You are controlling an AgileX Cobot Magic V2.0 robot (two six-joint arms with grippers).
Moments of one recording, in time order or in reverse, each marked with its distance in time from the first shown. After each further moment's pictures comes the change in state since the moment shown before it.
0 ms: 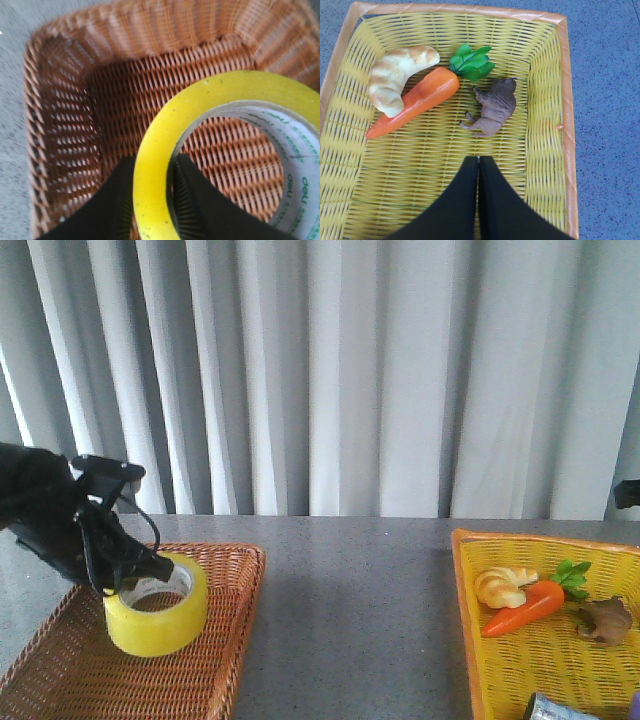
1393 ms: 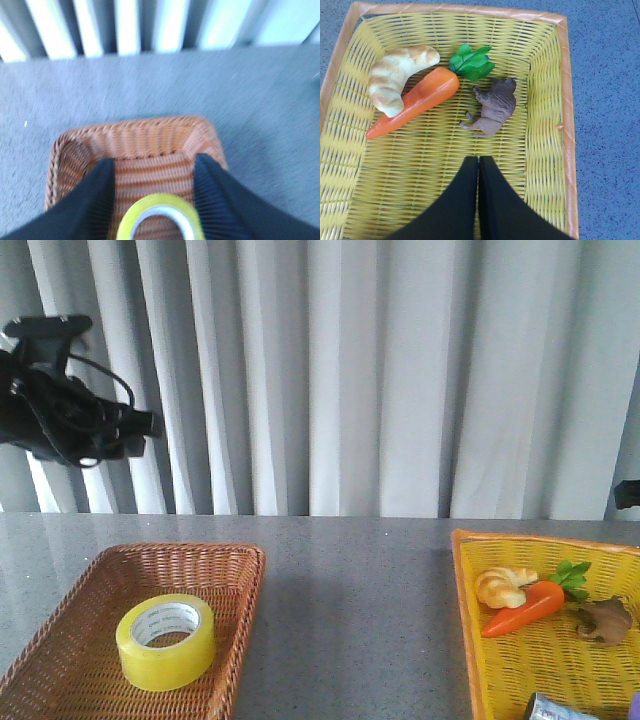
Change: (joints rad) left arm -0.001 -0.130 -0.307 -0.113 0.061 -0.102; right arm 0.000 0.000 0.000 0.000 0.000 0.000
